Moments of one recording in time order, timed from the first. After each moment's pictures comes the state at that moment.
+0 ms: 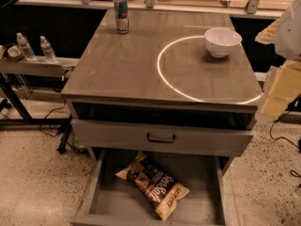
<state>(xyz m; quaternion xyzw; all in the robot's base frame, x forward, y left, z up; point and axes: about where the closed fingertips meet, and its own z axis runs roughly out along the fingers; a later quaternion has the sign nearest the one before) 0.438 -0.215 0.981 -0.60 0.78 -0.04 0.17</state>
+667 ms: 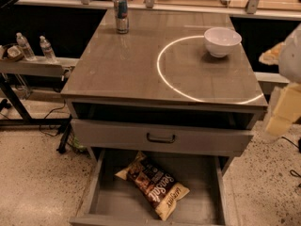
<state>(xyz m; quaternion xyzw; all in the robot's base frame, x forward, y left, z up) 0.429 -0.235 0.944 -0.59 0.79 -0.02 0.16</state>
